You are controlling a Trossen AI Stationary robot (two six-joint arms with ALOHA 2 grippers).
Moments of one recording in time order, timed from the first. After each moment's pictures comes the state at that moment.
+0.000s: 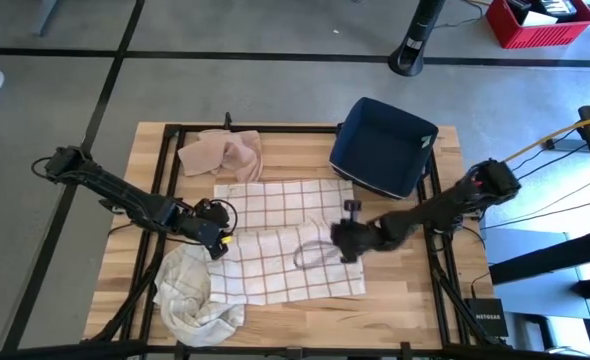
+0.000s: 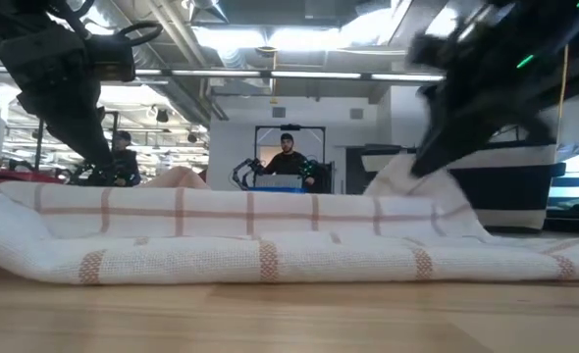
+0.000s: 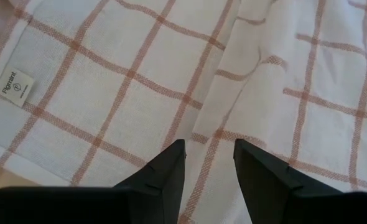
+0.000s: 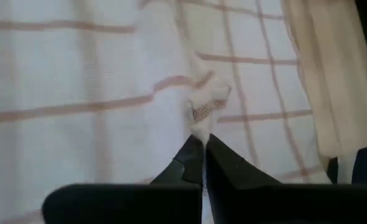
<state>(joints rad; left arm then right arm) -0.38 1.10 0.56 -0.52 -0.39 -0.79 0.40 1.52 0.82 -0.38 0.55 0.19</state>
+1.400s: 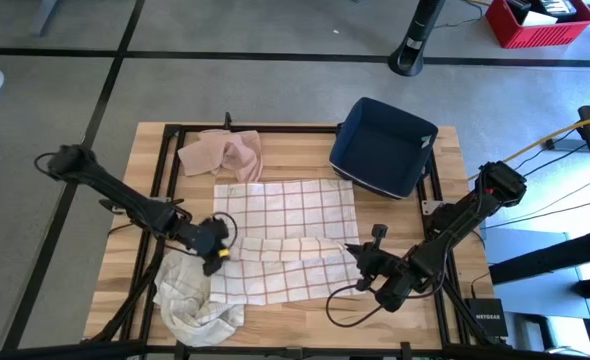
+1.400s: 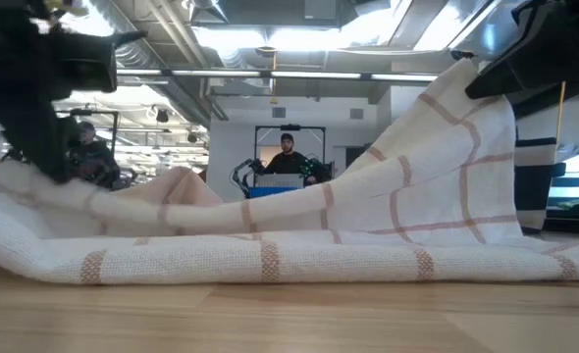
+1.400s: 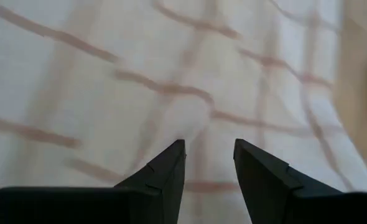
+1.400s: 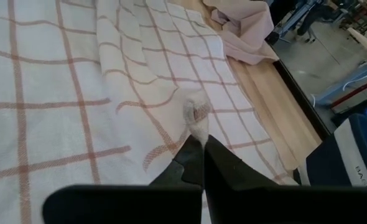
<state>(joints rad) -0.45 1.10 0.49 -0.33 -0.18 -0.87 0.78 1.50 0.84 -0.47 1.01 0.57</state>
